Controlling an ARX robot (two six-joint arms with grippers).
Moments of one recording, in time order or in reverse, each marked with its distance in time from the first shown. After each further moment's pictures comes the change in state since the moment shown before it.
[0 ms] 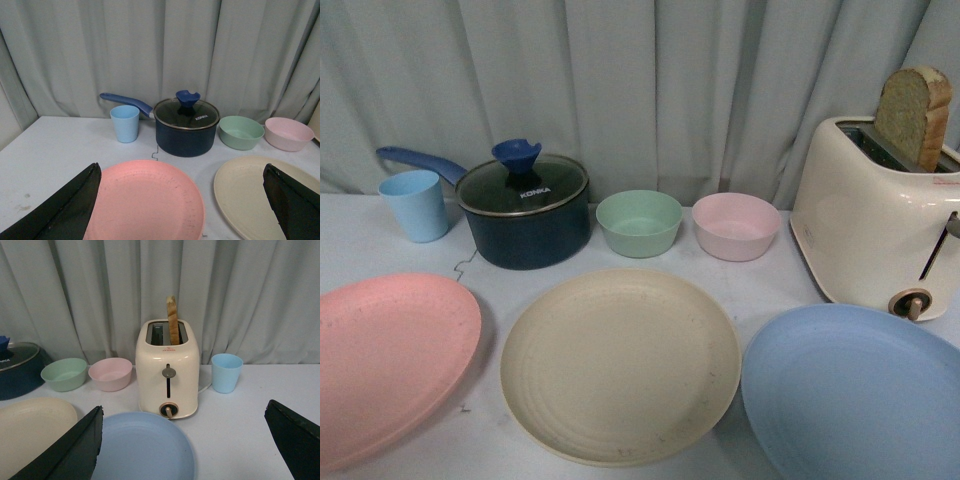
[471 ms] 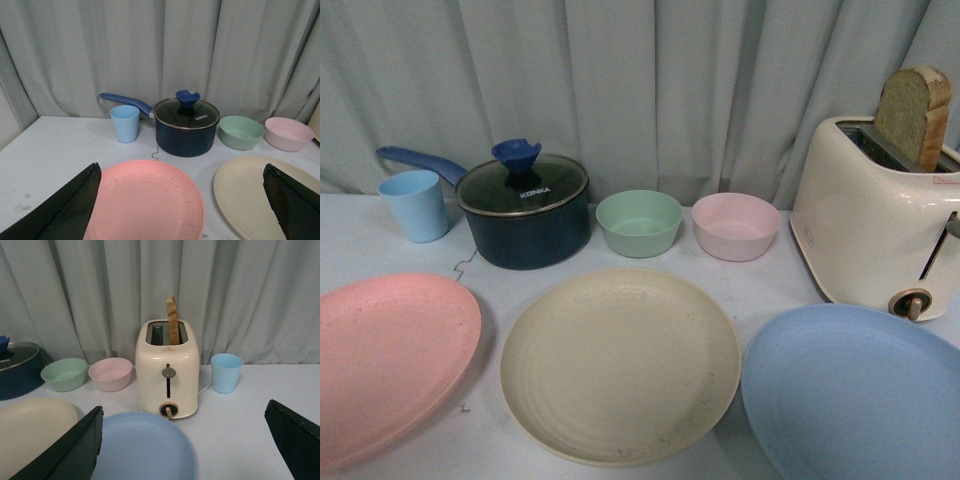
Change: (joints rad) left arm 0.000 0.000 0.000 0.000 0.000 0.000; right arm 0.000 0.000 0.000 0.000 0.000 0.000
